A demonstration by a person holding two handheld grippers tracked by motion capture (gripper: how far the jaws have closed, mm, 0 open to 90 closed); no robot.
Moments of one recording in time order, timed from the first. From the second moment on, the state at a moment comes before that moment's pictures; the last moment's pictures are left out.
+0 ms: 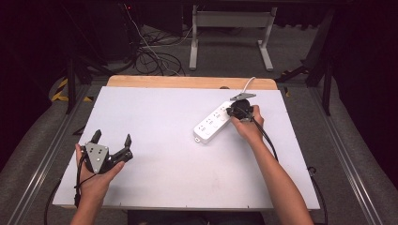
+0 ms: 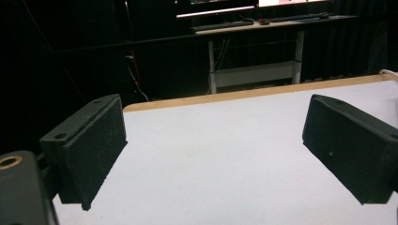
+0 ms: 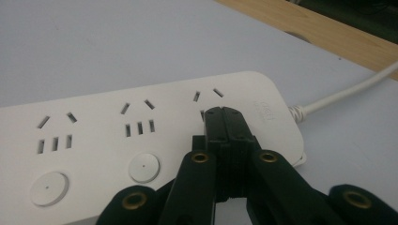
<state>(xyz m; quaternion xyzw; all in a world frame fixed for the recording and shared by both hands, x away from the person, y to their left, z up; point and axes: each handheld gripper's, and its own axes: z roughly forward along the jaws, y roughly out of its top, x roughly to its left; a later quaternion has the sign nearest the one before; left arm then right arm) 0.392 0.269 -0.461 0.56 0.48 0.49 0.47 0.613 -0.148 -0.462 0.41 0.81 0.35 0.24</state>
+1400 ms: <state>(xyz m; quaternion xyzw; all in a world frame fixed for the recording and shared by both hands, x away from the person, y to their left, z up) 0.402 0.262 -0.461 0.57 0.47 0.48 0.48 0.585 -0.183 -0.415 0.41 0.74 0.46 0.27</state>
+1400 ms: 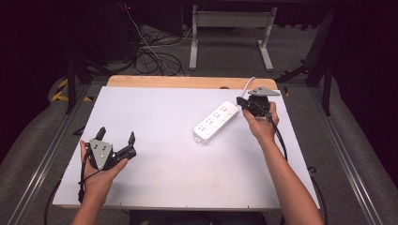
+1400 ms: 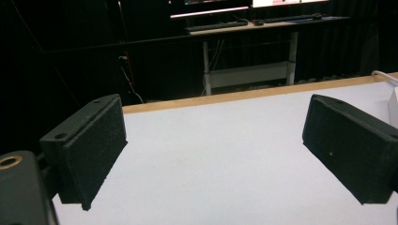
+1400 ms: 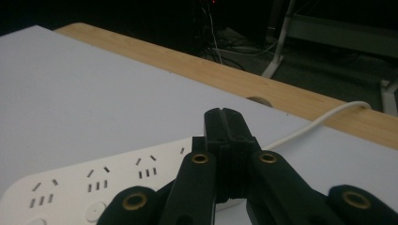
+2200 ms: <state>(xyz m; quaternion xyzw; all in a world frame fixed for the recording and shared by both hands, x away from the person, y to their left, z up) 0.404 0.259 -0.456 0.56 0.47 0.48 0.49 0.462 -0.252 -0.400 0.37 0.65 0.59 0.31</state>
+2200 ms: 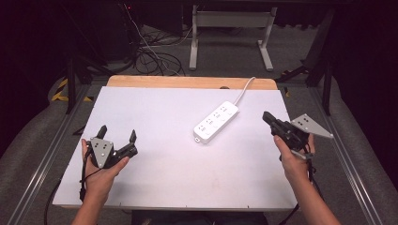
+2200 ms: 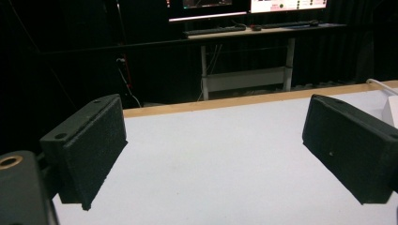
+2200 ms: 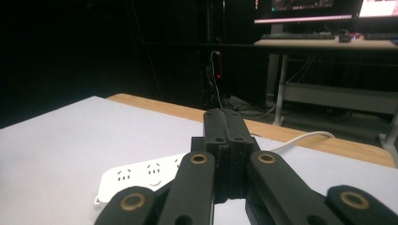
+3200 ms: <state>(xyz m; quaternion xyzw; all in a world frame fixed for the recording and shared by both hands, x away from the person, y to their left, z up) 0.405 0.260 -0.456 0.56 0.47 0.47 0.49 0.453 -0.243 -0.428 0.36 0.63 0.58 0.37</state>
